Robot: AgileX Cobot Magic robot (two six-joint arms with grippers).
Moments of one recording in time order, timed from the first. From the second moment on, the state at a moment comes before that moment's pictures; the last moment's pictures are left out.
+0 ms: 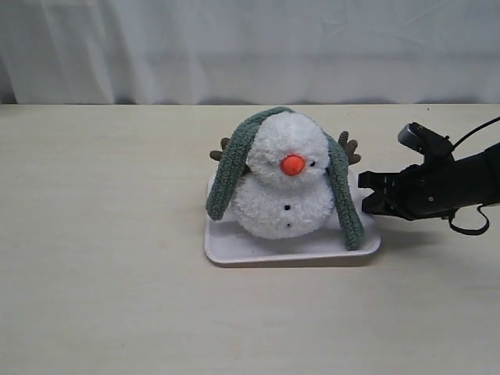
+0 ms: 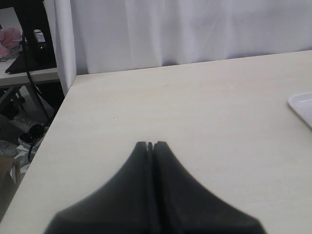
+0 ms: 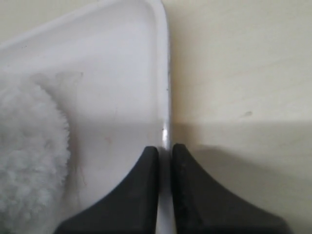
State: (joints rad) left arm -0.04 0.00 0.00 0.04 0.32 0.07; right arm -0.06 1.97 -0.96 1.32 0.49 -1.11
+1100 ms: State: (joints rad) left arm -0.04 0.00 0.00 0.04 0.32 0.07; right arm -0.06 1.86 -0.96 1.06 0.53 -0.91
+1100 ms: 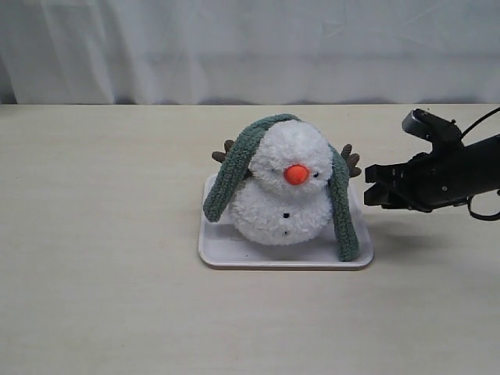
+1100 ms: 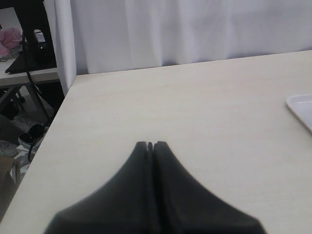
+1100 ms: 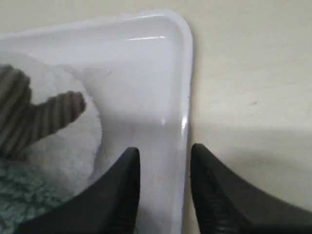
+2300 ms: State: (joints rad) left arm -0.04 0.00 0.00 0.04 0.32 0.07; right arm -0.06 0.49 -0.60 0.80 0.50 -0.71
